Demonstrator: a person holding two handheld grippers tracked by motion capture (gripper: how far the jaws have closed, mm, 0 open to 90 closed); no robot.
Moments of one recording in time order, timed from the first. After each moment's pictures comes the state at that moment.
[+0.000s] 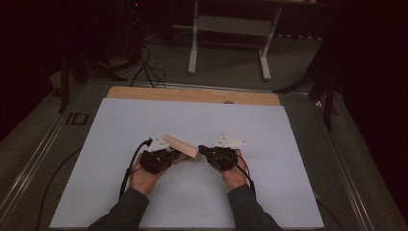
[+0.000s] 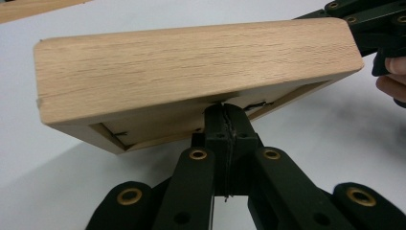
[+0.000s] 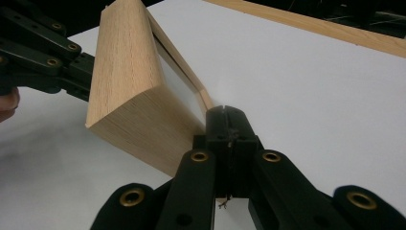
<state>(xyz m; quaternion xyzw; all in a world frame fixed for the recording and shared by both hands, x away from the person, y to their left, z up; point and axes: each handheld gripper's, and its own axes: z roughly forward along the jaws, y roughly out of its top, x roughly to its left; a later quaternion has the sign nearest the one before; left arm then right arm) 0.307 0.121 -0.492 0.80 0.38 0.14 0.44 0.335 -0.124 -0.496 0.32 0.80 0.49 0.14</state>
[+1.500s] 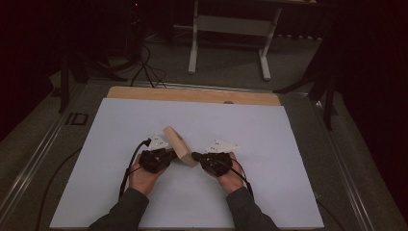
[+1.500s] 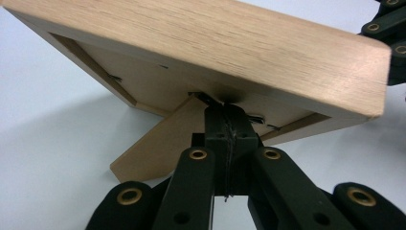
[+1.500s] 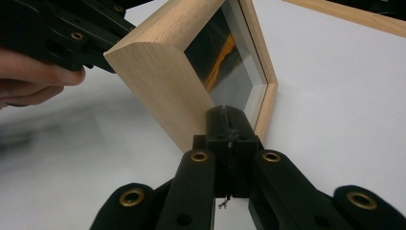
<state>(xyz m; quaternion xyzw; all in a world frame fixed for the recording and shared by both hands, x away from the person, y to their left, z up) 0.312 0.125 -0.499 0.80 0.40 0.14 0.43 0.324 -0.110 -0.501 0.27 0.82 0.48 0.11</state>
